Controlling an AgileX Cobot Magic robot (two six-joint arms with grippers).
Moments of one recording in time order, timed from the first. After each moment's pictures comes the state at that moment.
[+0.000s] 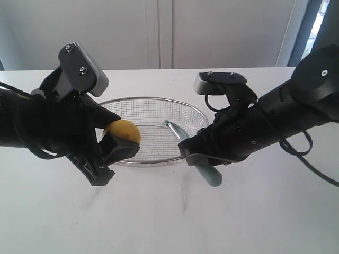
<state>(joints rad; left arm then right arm) -0.65 1.23 -0.77 -0.81 0.36 1.12 0.48 1.49 -0.90 0.69 0.60 -0.50</state>
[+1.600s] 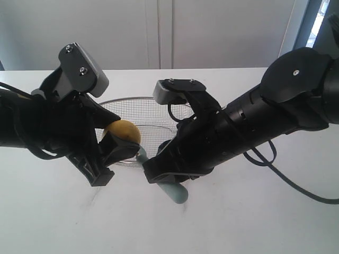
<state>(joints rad) -0.65 1.23 -0.77 -0.80 0.36 1.12 0.60 1.52 -0.93 0.88 0.68 -0.70</state>
